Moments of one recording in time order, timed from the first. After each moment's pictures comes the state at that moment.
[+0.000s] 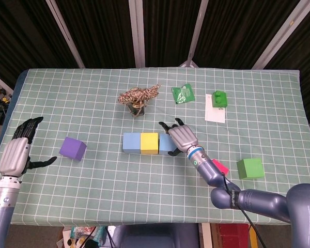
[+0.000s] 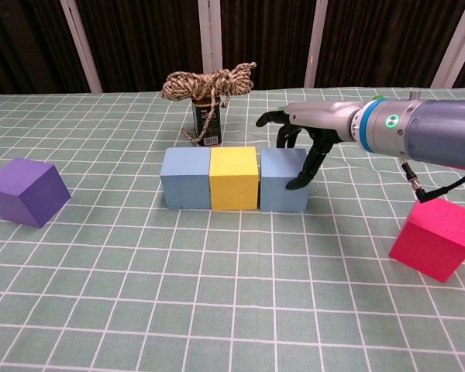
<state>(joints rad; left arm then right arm) -0.30 -1.07 -0.19 -2.01 1.20 1.36 0.11 0.99 -1.54 0.19 -1.44 -0.82 0.78 -0.35</state>
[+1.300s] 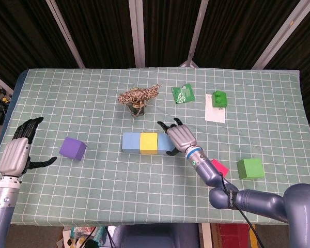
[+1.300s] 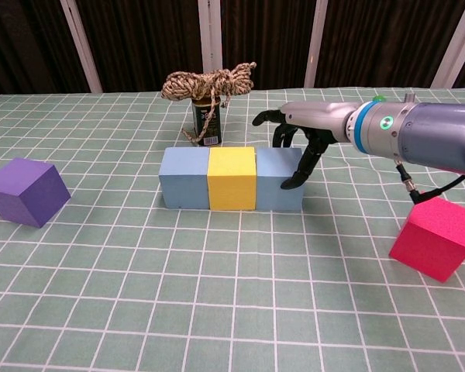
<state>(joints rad) -0.30 -1.07 -0.19 -2.01 1.19 1.36 0.11 0.99 -1.56 0.20 -1.42 -0.83 0.80 -0.34</state>
